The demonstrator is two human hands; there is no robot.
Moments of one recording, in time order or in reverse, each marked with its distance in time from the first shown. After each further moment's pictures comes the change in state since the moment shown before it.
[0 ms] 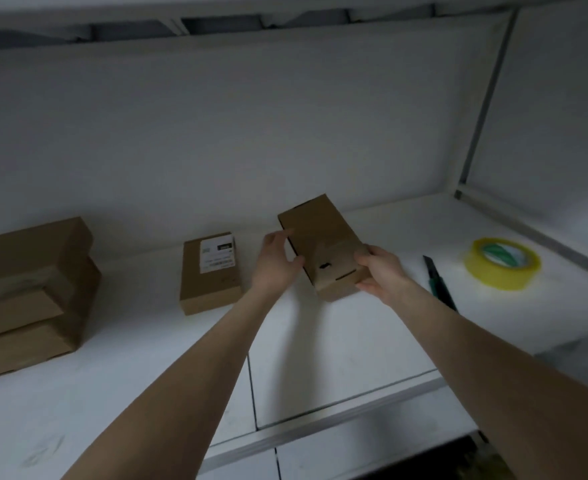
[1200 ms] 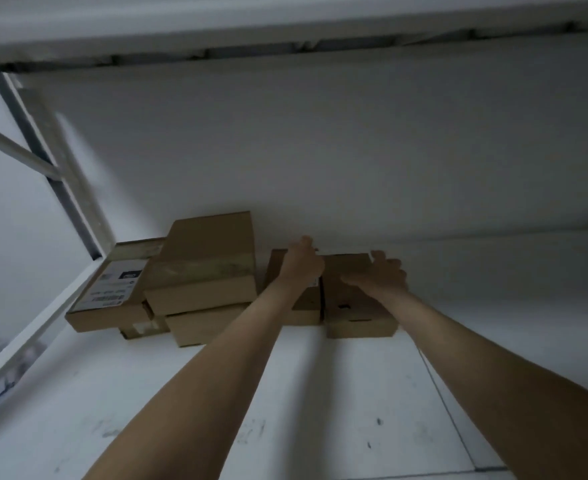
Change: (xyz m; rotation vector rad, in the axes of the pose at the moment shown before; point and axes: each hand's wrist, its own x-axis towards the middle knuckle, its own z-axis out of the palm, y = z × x) left_hand 0.006 -0.166 -0.204 0.127 -0.035 -0.227; right_hand -0.037 0.022 0.306 -0.944 -0.023 -0.209
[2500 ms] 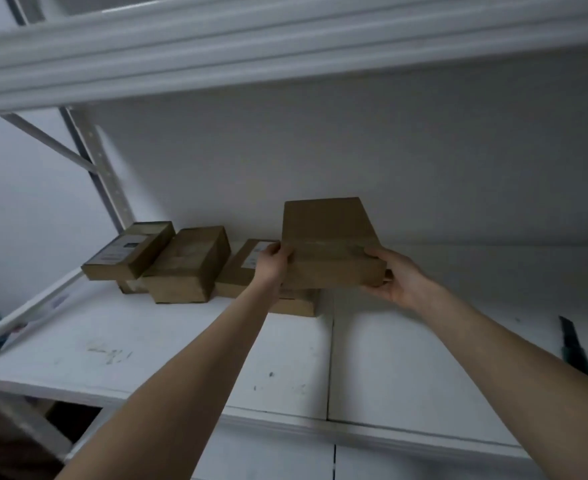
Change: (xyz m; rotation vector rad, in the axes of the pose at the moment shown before) left_hand -0.090 0.116 0.071 -0.787 0.328 -0.358; right_hand -0.008 0.125 -0.158 0.972 -0.472 0.100
